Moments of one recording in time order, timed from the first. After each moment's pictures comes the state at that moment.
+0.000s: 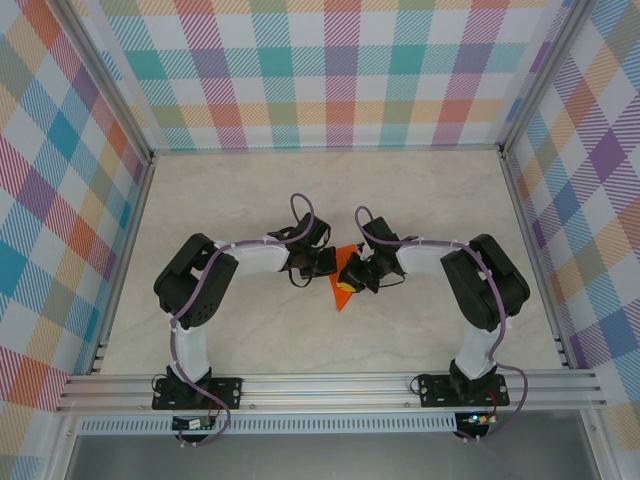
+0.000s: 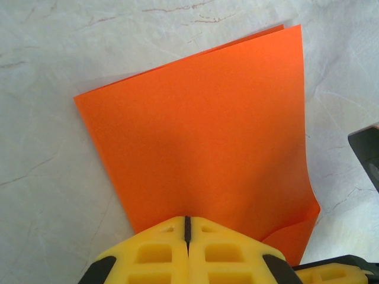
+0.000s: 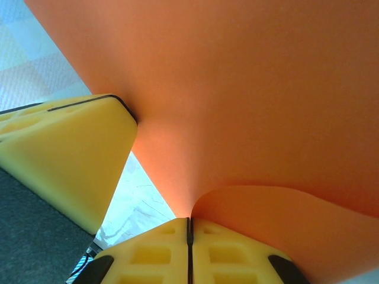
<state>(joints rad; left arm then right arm) -0.68 1.93 1.13 -0.23 0.24 -0.74 0.56 1.81 0.91 -0.24 -0.59 1.01</state>
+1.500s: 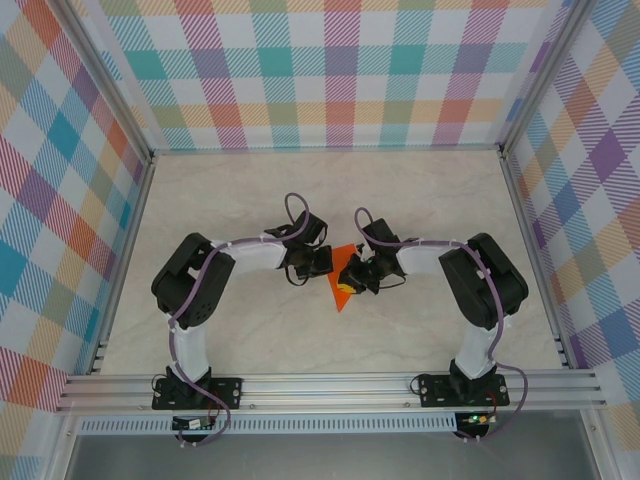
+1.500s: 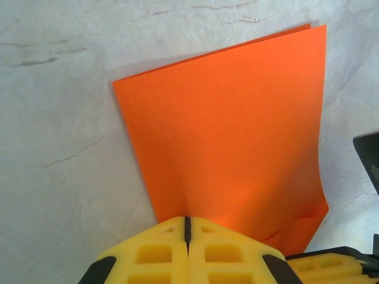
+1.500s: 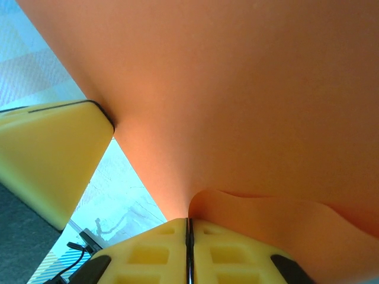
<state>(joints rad) -0.65 1.92 1.14 -0.29 0.25 -0.78 0.56 1.82 0.90 -0.21 -0.62 0.97</state>
